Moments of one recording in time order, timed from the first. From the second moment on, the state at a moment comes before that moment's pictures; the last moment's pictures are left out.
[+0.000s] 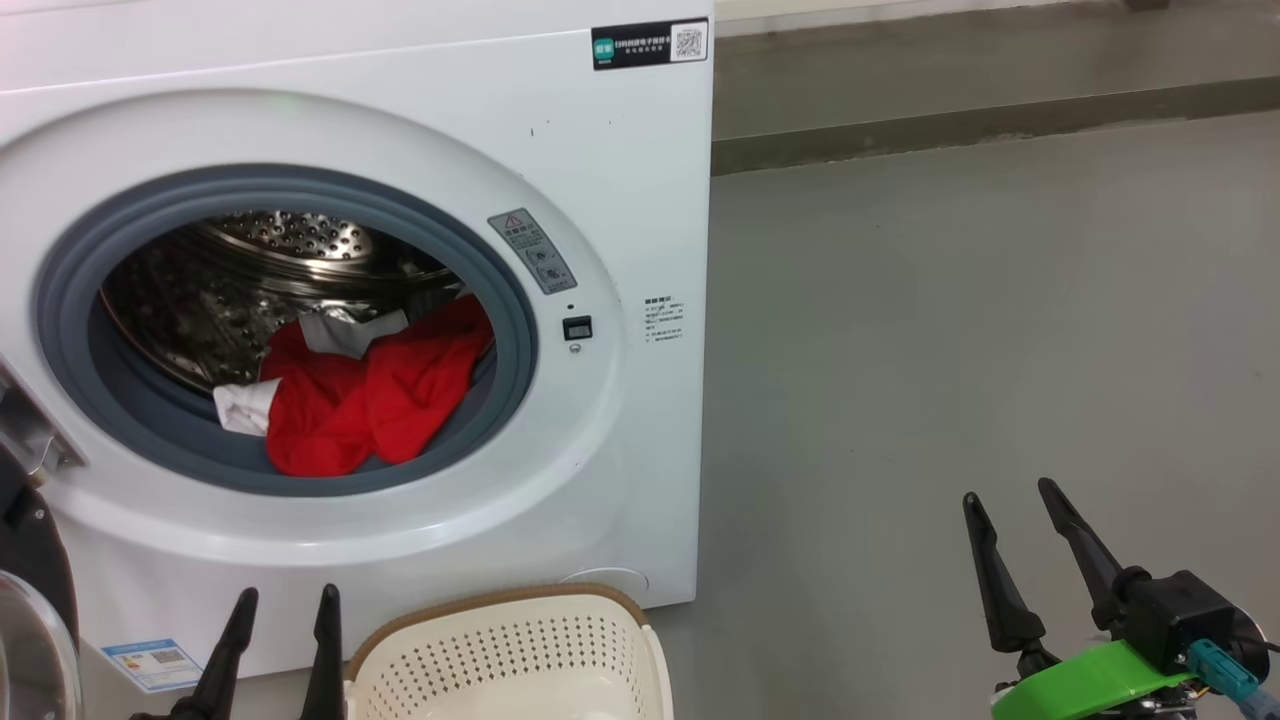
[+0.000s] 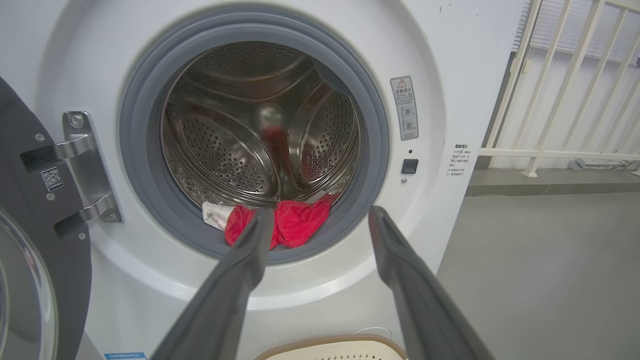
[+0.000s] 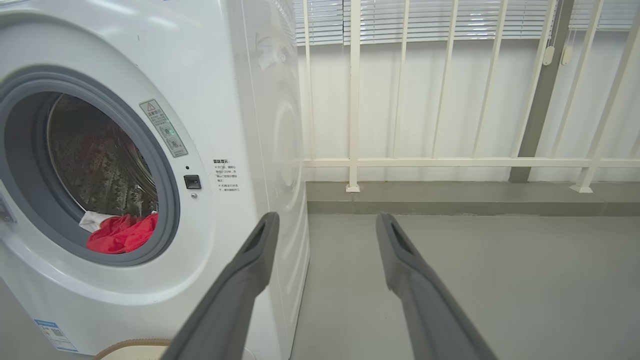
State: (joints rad) left arm 0.07 0.05 0.10 0.16 -0.20 -0.12 -0.26; right arm 0.02 -0.07 -0.01 0.19 0.23 0.12 -0.26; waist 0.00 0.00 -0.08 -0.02
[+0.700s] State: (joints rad) left arm 0.06 0.05 0.10 0.16 -0.18 -0.12 -0.26; right arm 0.02 -0.07 0.01 0.19 0.23 0.12 -0.26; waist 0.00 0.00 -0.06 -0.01
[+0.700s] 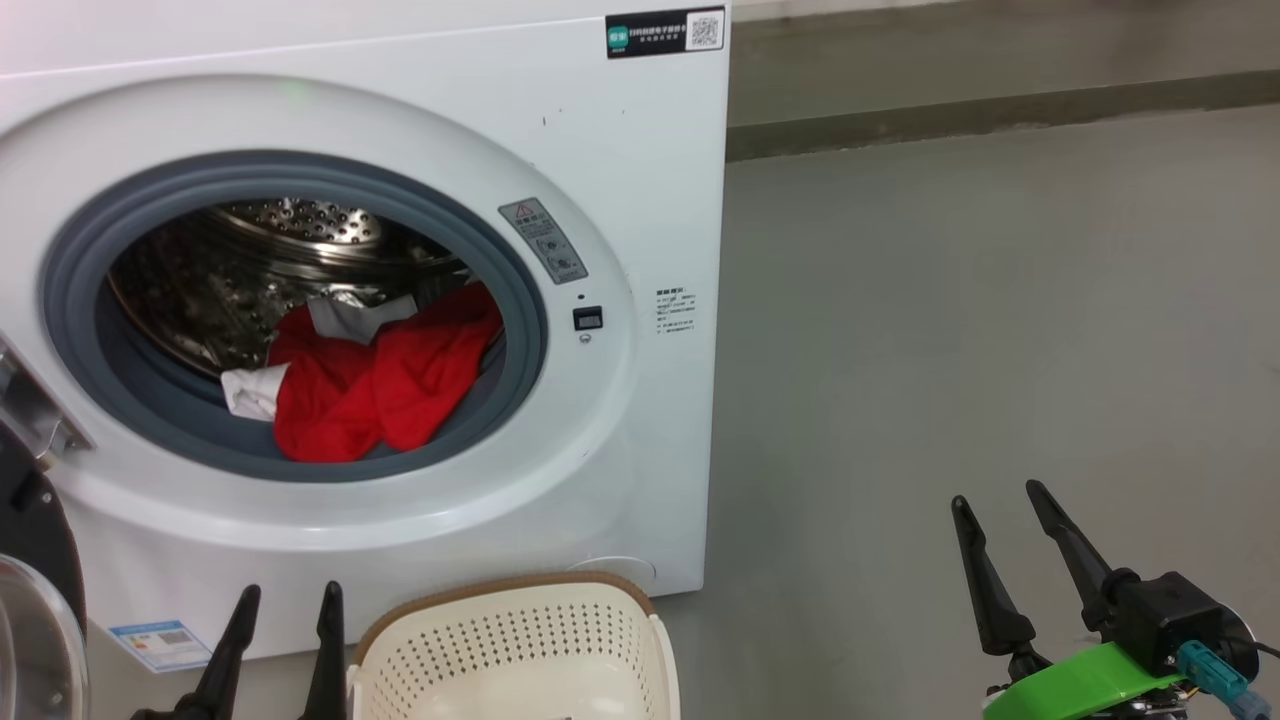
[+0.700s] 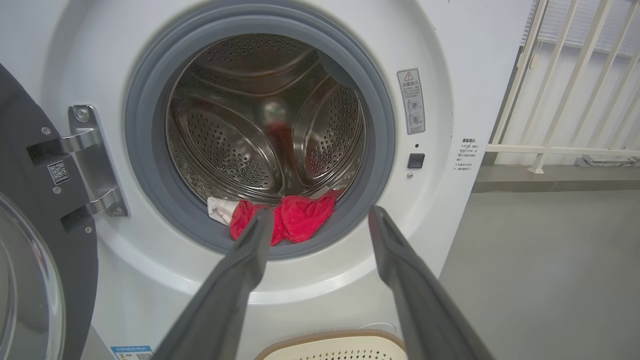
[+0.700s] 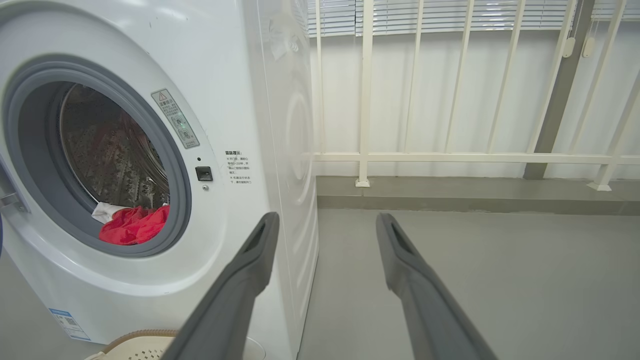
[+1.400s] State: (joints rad) left arm -0.28 0.04 0.11 0.31 -0.15 -0.10 -0.26; right arm -0.06 -0.09 0.02 0.15 0.23 0.12 -0.26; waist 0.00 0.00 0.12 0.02
